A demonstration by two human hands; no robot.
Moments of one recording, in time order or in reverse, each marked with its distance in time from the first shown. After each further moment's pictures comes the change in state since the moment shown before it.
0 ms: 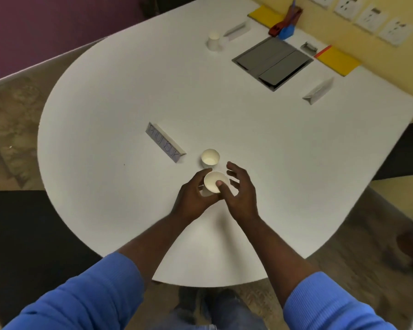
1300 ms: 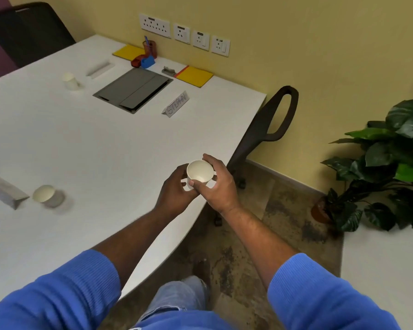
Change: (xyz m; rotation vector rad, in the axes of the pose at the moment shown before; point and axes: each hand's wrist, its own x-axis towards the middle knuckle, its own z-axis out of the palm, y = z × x) left_hand 0.000 0.225 0.451 0.081 -0.144 0.281; right_hand -0.002 0.105 -0.485 -0.080 0.174 -0.012
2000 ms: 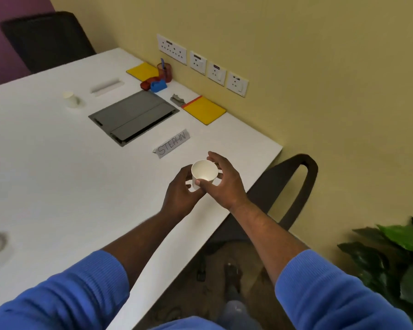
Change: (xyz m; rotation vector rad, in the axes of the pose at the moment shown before) left_hand 0.299 0.033 0.102 -0.023 0.258 -0.093; right_hand 0.339 0.069 -0.099 -0.057 -0.274 -0.138
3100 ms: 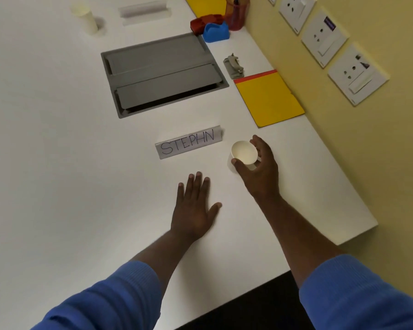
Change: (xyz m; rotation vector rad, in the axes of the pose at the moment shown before) left_hand 0.208 -0.236 0.152 0.842 -0.002 -0.297; right_hand 0.320 0.253 0.056 -0.053 -0.118 -0.015
